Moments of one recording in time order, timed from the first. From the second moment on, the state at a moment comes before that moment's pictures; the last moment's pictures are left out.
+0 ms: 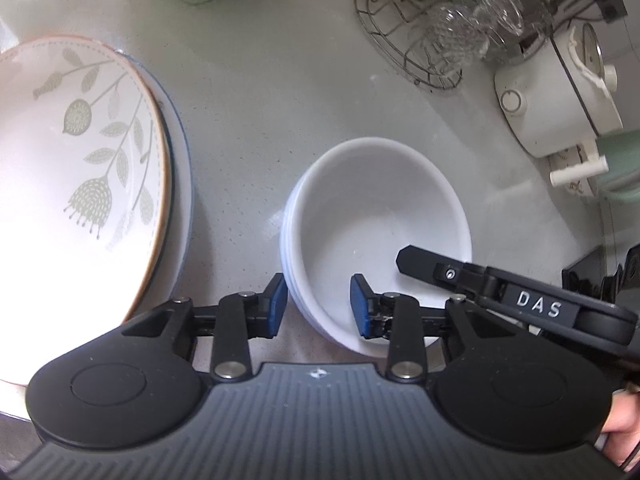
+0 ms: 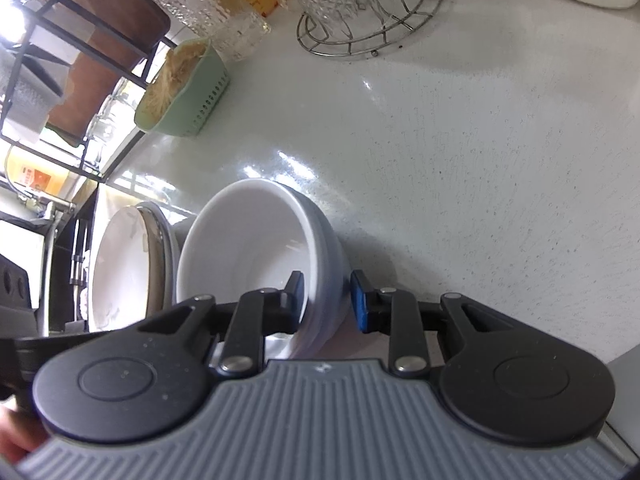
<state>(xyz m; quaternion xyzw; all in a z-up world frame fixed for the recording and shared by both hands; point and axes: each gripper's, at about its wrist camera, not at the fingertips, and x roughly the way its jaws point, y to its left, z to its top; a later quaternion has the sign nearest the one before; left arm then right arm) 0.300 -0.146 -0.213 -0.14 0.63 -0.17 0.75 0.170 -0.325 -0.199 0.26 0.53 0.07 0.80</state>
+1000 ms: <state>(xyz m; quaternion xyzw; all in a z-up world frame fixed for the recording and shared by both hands) 0.283 -0.091 -0.132 -0.16 0.59 -0.20 0.76 0.147 -0.296 -0.134 0.31 0.51 0.04 0.80</state>
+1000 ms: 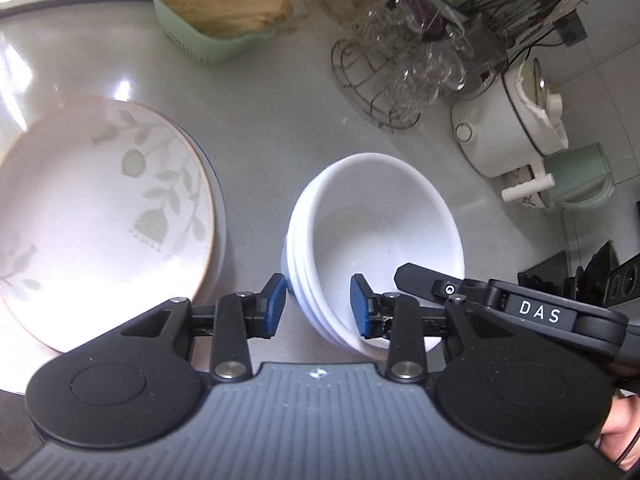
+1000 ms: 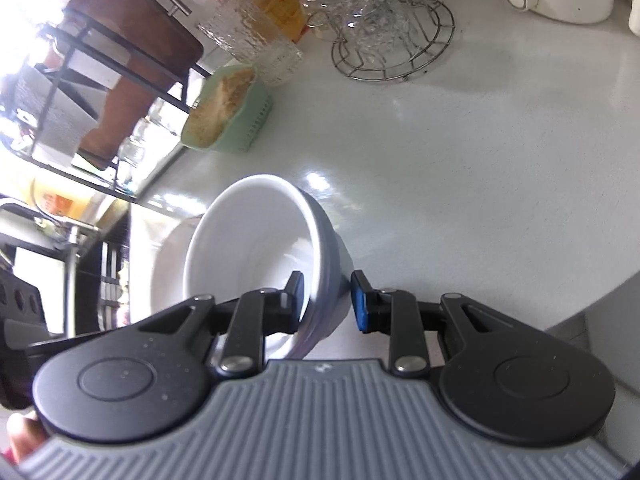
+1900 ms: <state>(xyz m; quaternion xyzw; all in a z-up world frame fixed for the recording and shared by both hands) 0.295 0.054 -0.111 -0.24 0.57 -0.15 0.77 0.186 -0.181 -0.108 0.30 0.50 0.10 0.81</state>
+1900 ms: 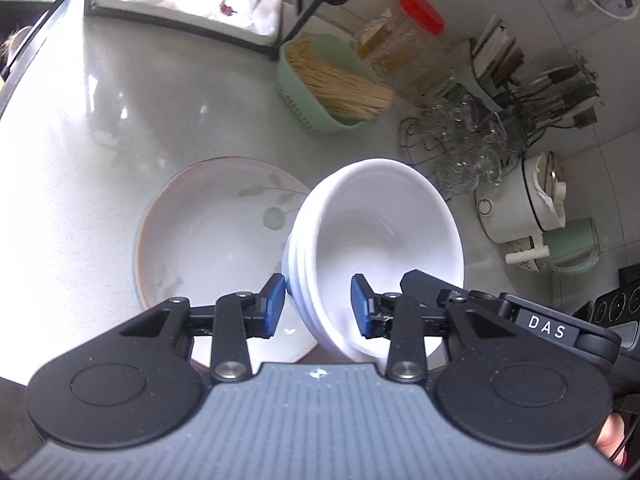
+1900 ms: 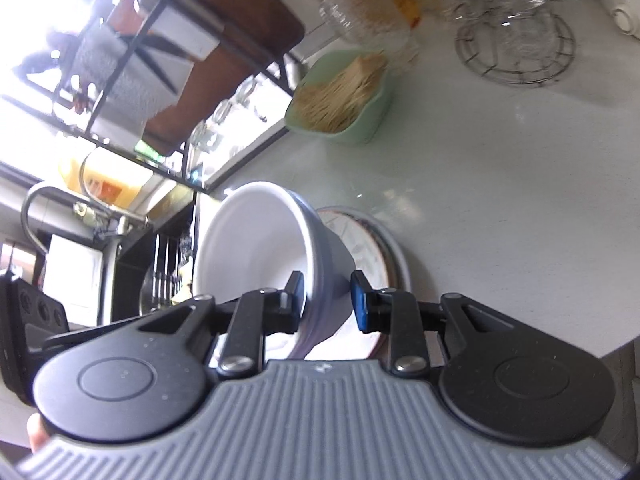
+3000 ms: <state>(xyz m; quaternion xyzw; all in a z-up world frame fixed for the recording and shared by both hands) 0.317 0.054 -0.175 -0.18 0.58 -0.10 0.79 0.225 -0.143 -0.168 0.21 0.57 0.12 0.78</state>
